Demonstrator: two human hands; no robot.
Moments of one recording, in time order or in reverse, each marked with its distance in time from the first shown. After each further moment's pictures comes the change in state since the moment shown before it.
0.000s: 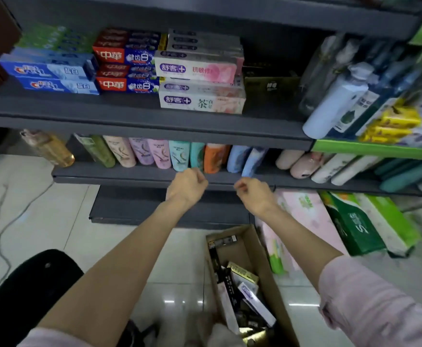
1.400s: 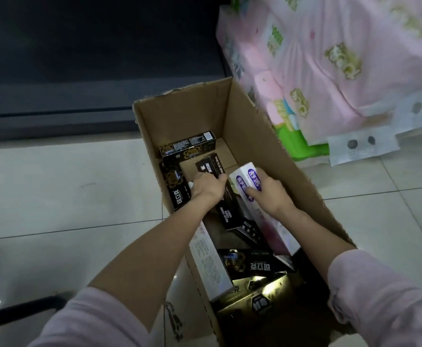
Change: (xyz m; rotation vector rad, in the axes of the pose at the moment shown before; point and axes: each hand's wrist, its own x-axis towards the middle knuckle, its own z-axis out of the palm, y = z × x) left_hand 0.040 -0.320 0.642 -0.032 -0.228 -0.214; right_hand 0.038 0.547 0.478 0.049 0.057 0.109
